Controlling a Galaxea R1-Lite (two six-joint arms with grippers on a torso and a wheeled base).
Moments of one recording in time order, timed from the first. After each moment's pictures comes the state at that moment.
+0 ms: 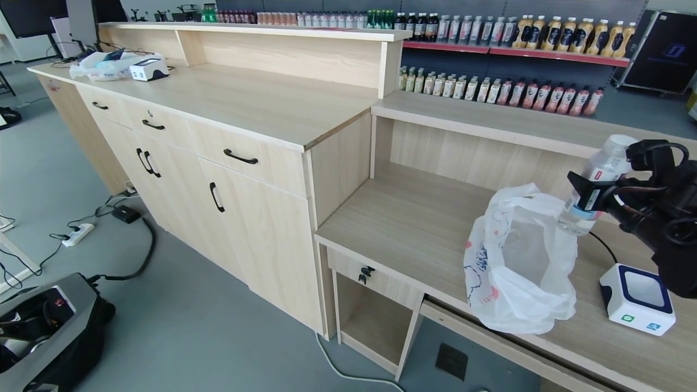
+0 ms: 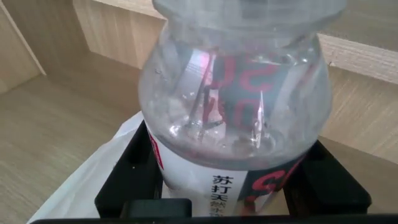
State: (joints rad) left arm 0.00 0.00 0.00 0.00 0.04 -0.01; right arm -0.21 1.95 -0.80 -1.25 0.13 -0.10
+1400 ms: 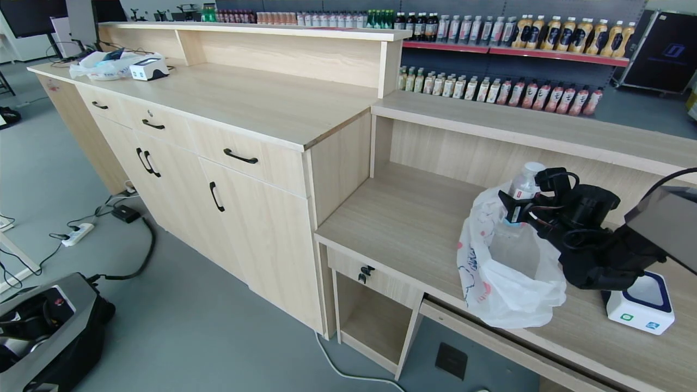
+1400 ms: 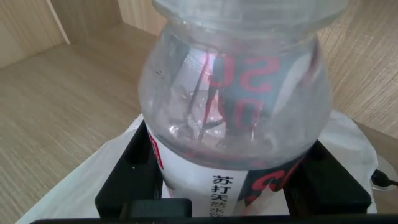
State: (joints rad) left arm 0.00 0.00 0.00 0.00 0.04 -0.01; right arm -0.08 2.35 -1.12 -1.31 0.14 -0.11
